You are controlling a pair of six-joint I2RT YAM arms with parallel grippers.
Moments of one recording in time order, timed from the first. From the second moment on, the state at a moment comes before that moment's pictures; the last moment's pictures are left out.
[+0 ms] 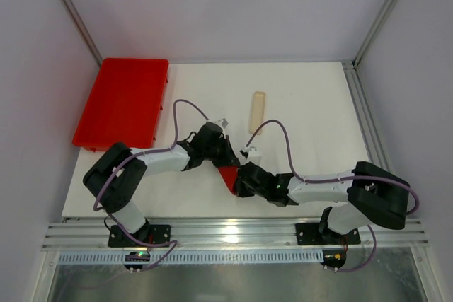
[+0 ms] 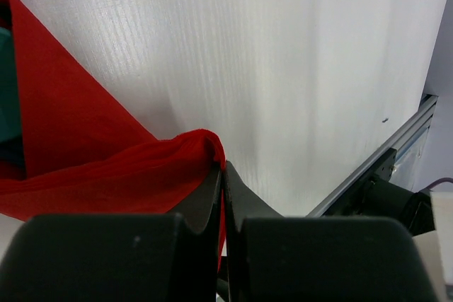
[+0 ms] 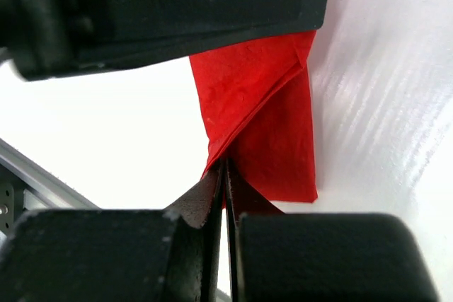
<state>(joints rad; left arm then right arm) -0.76 1.65 0.82 0.07 0.24 -0.86 1.12 1.44 0.53 0.14 0.23 0.89</state>
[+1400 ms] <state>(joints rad) -0.79 1.77 0.90 0.10 0.28 -0.86 1.12 1.44 0.60 -0.02 0.34 0.87</state>
